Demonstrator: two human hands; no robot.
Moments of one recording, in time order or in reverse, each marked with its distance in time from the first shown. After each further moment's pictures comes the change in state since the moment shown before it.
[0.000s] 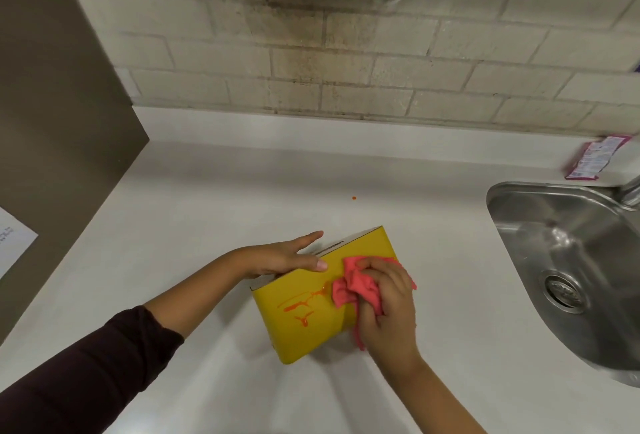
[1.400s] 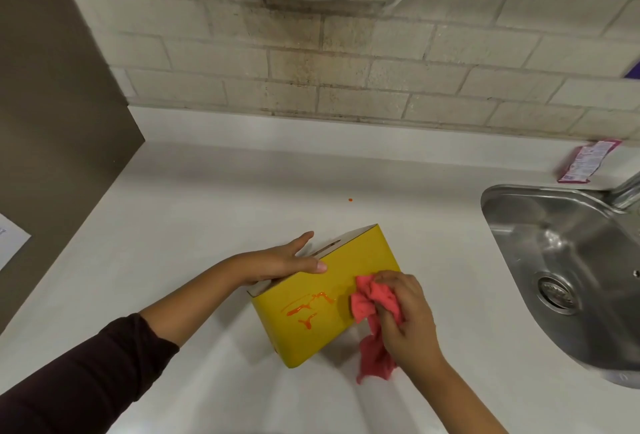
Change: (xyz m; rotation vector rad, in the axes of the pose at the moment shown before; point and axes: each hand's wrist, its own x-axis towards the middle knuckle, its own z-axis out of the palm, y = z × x) left_hand -0.003 -0.003 0.006 -0.027 0.032 -0.013; right_hand -0.006 0.013 -0.028 0.065 -0.070 0.016
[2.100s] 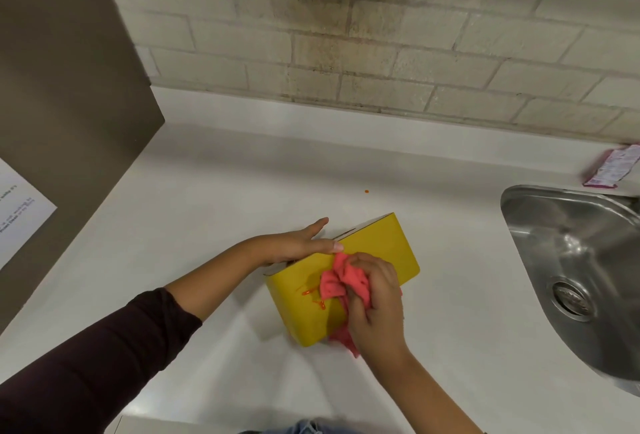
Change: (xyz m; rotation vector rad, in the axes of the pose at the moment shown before) left_hand 0.001 0.003 0.000 -0.028 0.047 -0.001; right_hand 0.004 -0.035 0.050 0.070 0.033 -0.020
